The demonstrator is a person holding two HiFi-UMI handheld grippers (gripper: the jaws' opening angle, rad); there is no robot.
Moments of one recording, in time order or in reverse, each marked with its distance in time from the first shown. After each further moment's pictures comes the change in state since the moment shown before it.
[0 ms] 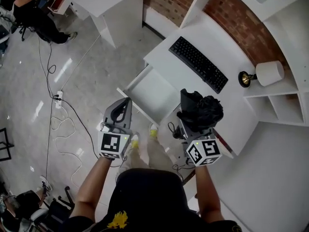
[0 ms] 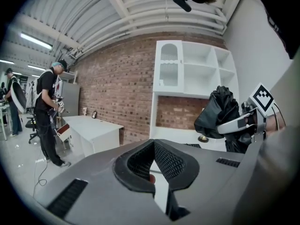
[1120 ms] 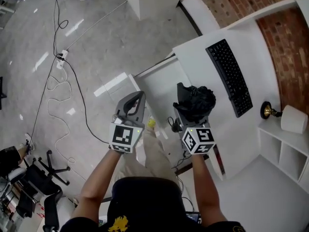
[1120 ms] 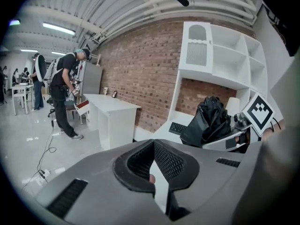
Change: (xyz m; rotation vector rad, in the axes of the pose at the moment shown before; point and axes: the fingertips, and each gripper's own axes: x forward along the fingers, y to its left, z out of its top) left arm 0.074 0.048 -0.144 -0.200 0.143 0.208; right arm 0.186 -0.009 -0.135 -0.060 0.309 0.227
